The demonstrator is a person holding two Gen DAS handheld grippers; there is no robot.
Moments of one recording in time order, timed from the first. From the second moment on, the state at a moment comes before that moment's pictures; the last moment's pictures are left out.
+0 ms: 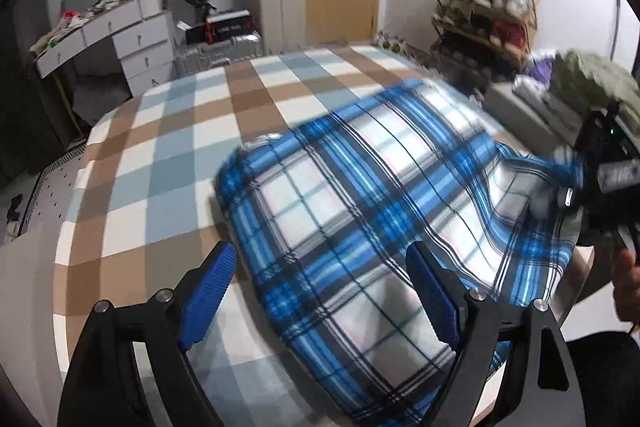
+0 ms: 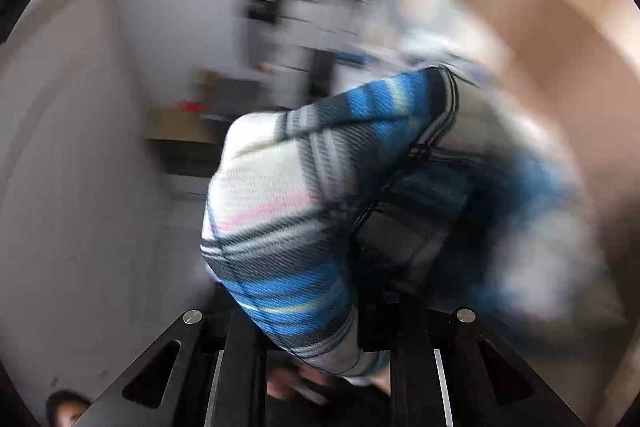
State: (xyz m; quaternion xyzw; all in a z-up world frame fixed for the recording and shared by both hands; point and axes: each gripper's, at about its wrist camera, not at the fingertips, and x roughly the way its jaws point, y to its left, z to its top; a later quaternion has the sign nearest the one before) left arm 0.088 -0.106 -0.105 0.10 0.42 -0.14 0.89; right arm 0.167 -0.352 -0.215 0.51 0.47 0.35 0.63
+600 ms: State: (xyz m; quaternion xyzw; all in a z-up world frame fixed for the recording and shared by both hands) left arm 0.086 -0.135 -0.119 0.19 0.41 -0.12 0.89; right arm 0.171 -0.285 -0.115 -0.05 0.51 0.19 0.84
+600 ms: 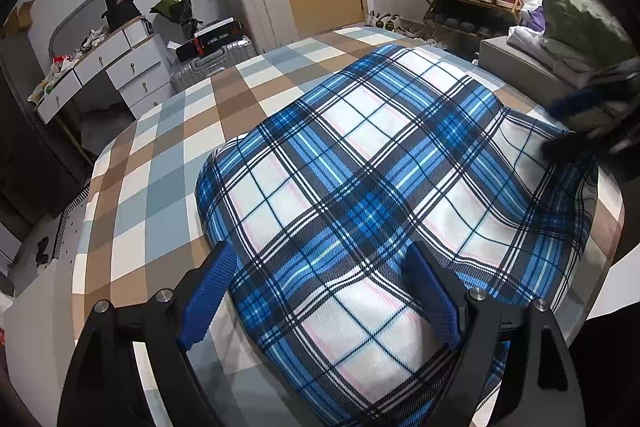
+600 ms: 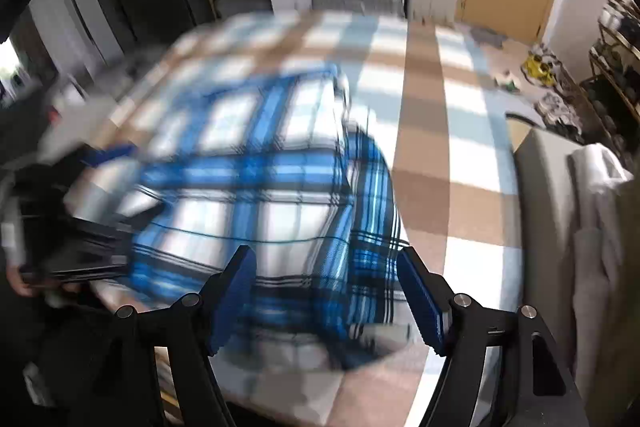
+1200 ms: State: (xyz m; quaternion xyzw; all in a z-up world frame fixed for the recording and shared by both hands) left arm 0.079 -0.149 -0.120 0.22 0.39 -0.12 0.88; right arm 0.195 -0.363 -0.181 0.34 0.50 0.32 0.73
